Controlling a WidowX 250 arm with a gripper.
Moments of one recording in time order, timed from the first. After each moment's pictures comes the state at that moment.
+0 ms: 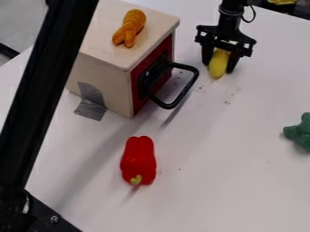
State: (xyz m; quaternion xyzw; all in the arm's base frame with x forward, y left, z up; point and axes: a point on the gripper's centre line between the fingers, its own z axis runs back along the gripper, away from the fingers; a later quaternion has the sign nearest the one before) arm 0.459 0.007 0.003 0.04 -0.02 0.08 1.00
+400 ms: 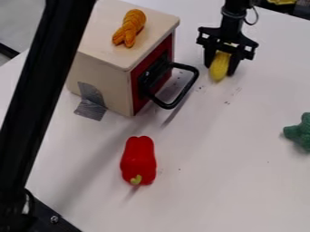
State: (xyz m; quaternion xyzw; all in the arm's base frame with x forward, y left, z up) arm 0.454 -0.017 0.010 0.04 -0.02 0.05 1.00
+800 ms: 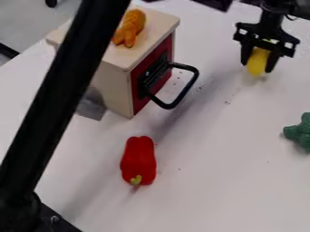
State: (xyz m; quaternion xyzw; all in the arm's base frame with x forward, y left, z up) arm 0.471 -0.075 0.018 0.02 -0.03 0.02 1.00
